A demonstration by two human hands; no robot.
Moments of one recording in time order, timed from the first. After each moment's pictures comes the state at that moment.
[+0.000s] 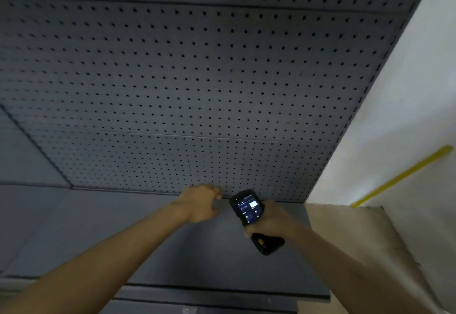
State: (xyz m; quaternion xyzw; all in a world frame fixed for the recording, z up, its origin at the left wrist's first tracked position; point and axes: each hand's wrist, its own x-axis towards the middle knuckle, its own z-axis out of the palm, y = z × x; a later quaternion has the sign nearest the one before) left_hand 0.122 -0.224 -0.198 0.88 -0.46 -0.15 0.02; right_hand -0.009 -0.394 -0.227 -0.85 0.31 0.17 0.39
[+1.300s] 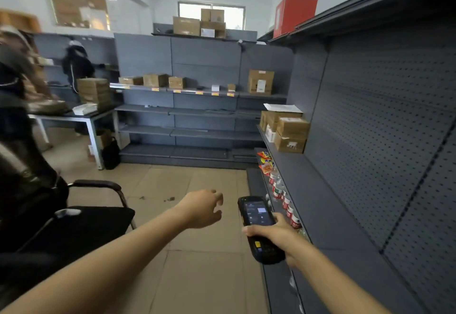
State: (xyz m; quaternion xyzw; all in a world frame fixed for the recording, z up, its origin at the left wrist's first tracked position) left_hand -0.182 0.281 -0.081 0.96 0.28 0.07 0.04; right_hand -0.035 0.123 -0.103 -0.72 -0.27 0.41 0.49
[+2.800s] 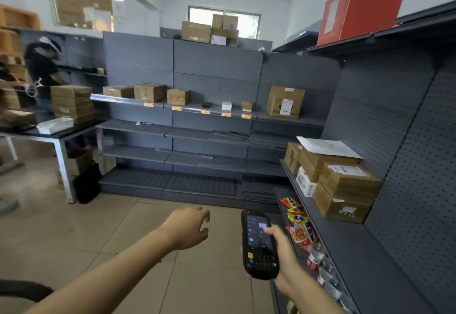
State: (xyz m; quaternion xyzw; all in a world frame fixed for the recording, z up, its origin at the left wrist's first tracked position) left_hand 0.041 0.851 -0.100 0.94 0.33 0.07 0.05; right_hand 0.220 0.701 -0.138 -0.57 -0.14 0.50 0.63
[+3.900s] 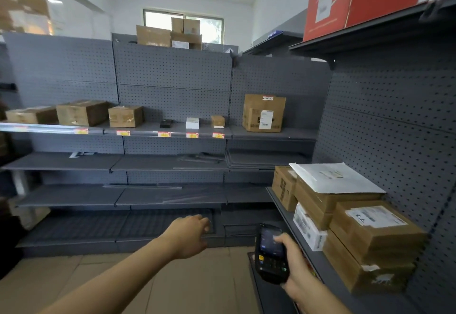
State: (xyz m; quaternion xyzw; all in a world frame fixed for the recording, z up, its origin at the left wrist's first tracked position) left_hand 0.335 1.190 -0.092 0.97 0.25 0.02 0.03; right_hand 0.515 1.008 -0.145 -0.59 -0.02 0.46 0.66
